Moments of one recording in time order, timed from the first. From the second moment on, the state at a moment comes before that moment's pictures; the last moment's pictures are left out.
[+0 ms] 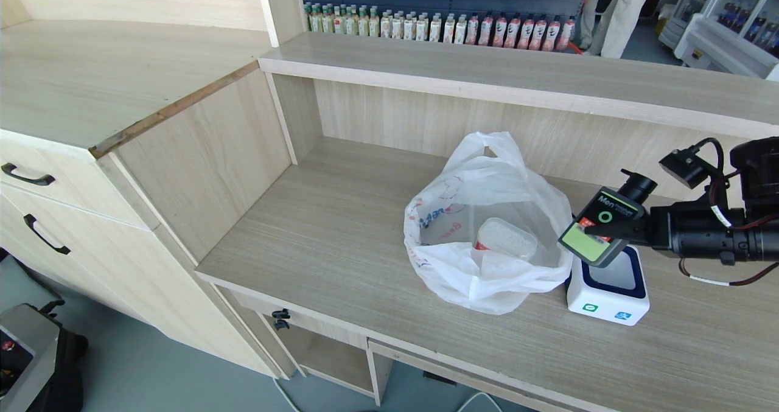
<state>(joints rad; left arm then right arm) -0.08 0.09 0.00 0.00 0.00 -0.01 -0.13 1.66 -0.96 -0.05 0.78 0.03</state>
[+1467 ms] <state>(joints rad) -0.08 0.09 0.00 0.00 0.00 -0.01 -0.27 1.56 -0.84 0.02 0.82 -0.11</state>
